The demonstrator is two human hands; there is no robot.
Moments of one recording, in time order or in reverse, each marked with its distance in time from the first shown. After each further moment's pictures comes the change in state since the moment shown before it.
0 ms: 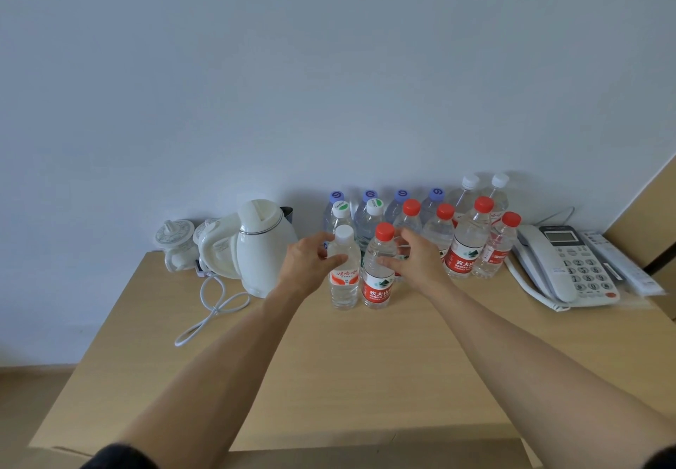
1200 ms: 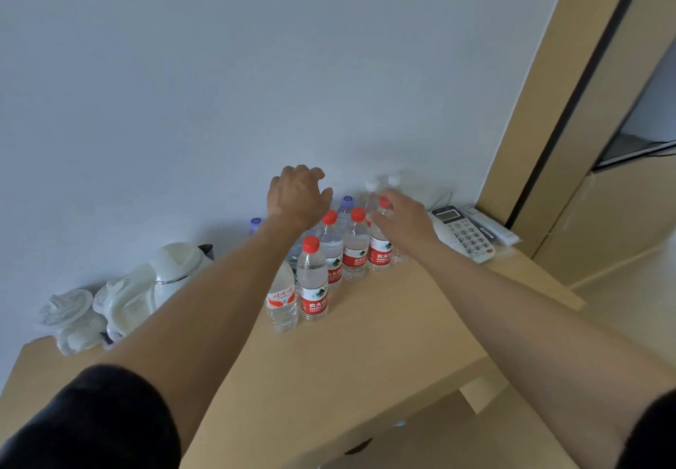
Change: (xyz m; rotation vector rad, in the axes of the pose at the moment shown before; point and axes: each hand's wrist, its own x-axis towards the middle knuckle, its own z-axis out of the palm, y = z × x) left_hand 0.058 0.160 0.000 0.508 0.067 0.513; right_hand -0.028 -0.040 -0.112 -0.295 0.342 0.124
